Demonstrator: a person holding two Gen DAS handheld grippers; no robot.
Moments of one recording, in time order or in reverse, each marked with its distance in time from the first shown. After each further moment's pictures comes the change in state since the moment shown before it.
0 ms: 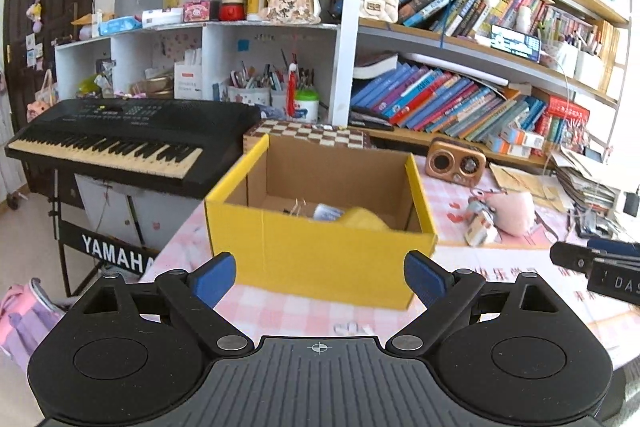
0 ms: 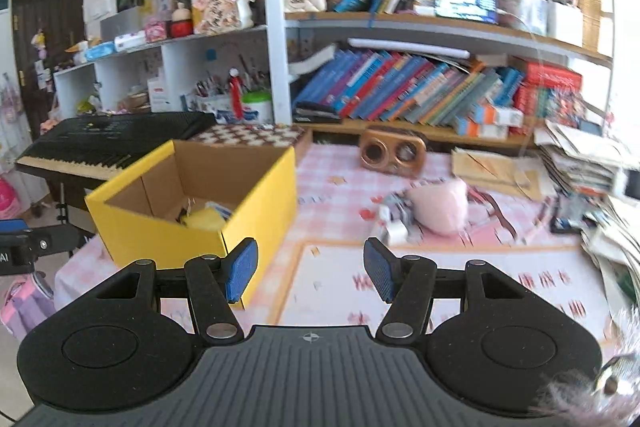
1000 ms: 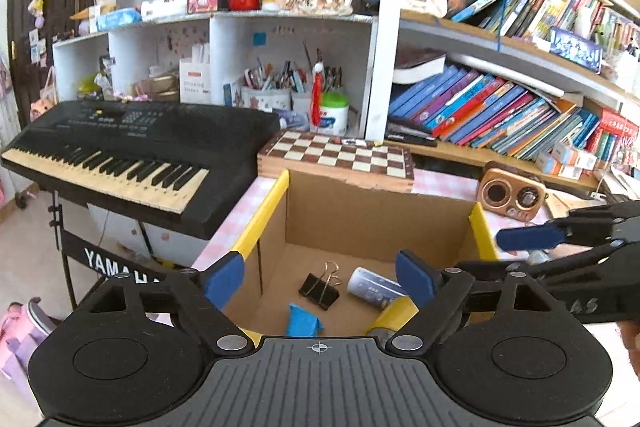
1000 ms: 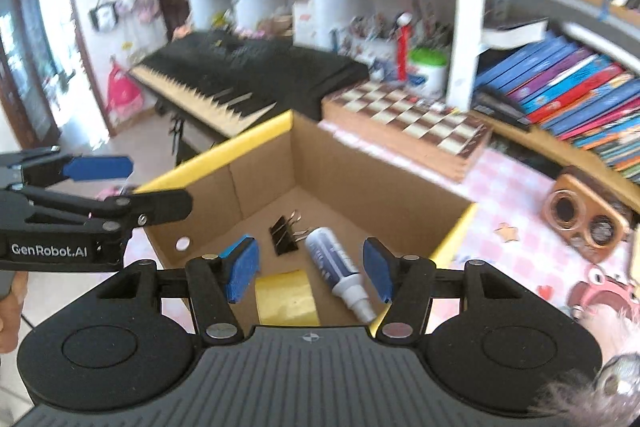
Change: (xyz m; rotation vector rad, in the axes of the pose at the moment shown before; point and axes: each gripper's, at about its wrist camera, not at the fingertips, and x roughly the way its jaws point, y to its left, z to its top) left arm 0.115 0.021 0.075 -0.017 0.022 0.071; right arm 0.179 0.058 0.109 -0.276 0.182 0.449
